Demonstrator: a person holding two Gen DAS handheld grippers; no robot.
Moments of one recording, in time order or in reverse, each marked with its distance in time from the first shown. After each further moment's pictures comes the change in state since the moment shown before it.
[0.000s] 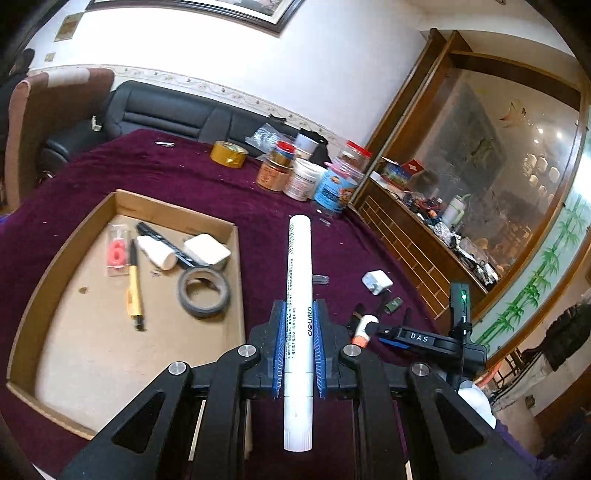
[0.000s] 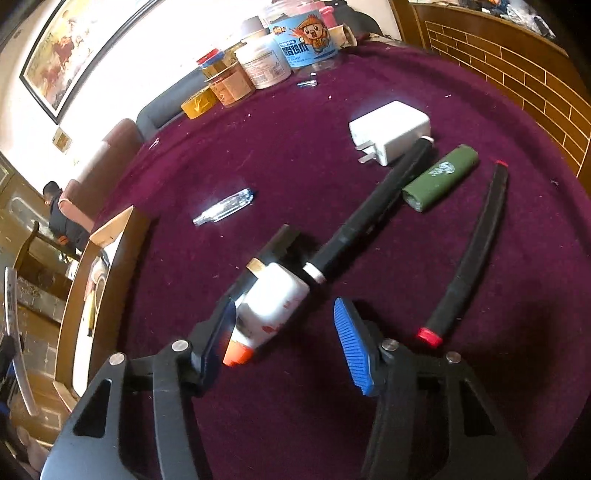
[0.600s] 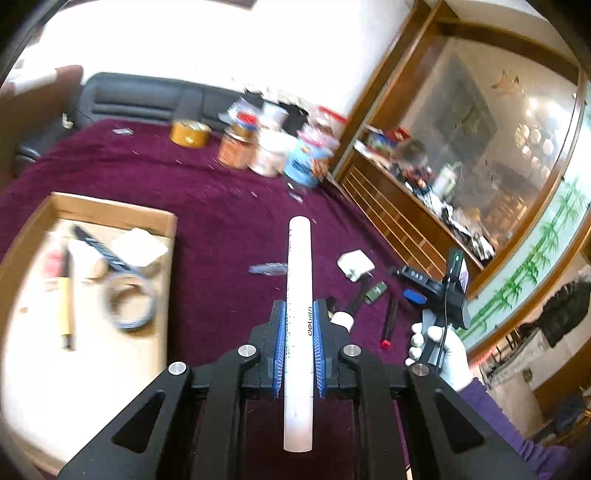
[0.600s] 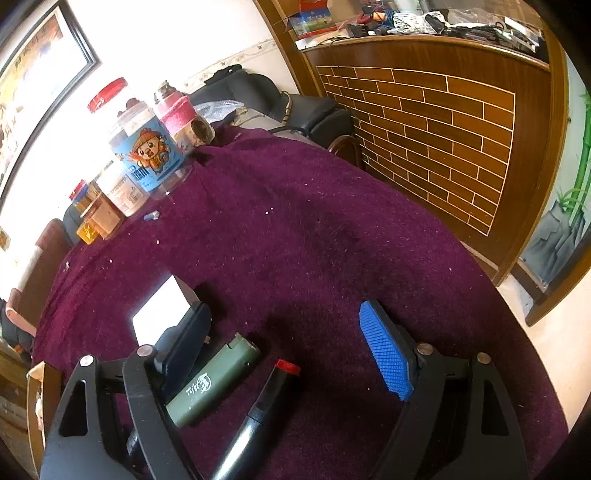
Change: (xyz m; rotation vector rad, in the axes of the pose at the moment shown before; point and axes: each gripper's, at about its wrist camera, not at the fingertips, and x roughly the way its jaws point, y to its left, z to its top) left arm 0.050 -0.059 0.009 0.064 0.100 -0.037; right arm -0.018 -0.139 0.086 0.219 -0.257 -0.246
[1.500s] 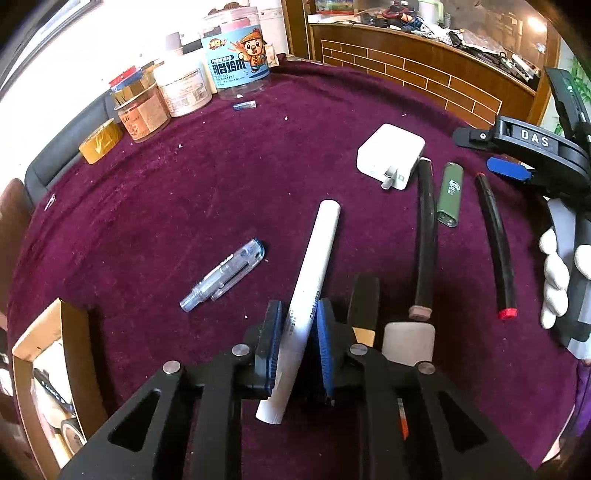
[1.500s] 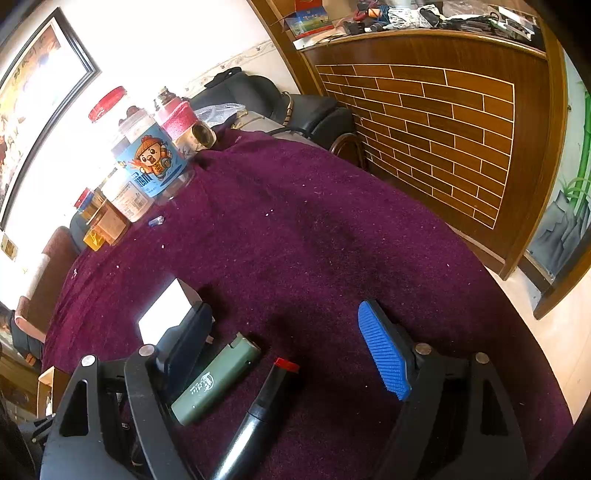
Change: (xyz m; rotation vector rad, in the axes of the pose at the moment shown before) left arm 0.219 -0.071 0.004 0.527 0.426 0.251; right arm -0.002 -0.009 -0.001 0.048 -0.015 0.045
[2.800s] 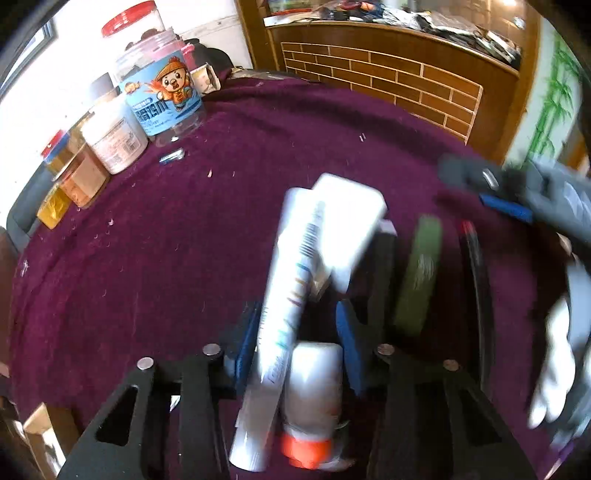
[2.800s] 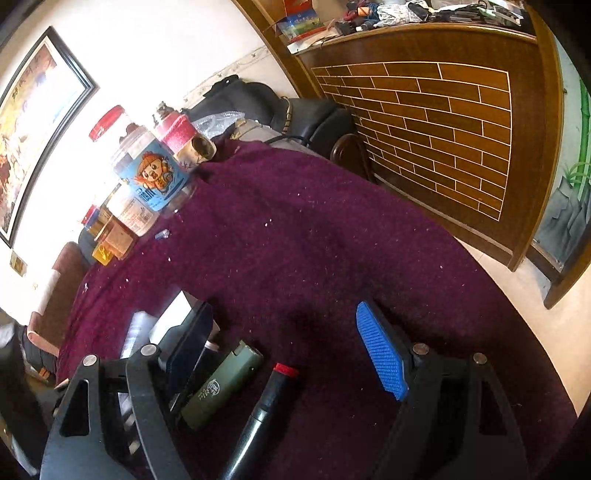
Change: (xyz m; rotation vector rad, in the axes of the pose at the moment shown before) left arm 0.030 -0.051 0.065 0.115 0.000 -0.044; right arm -0.005 -0.007 0.004 0.054 -0.008 0.041
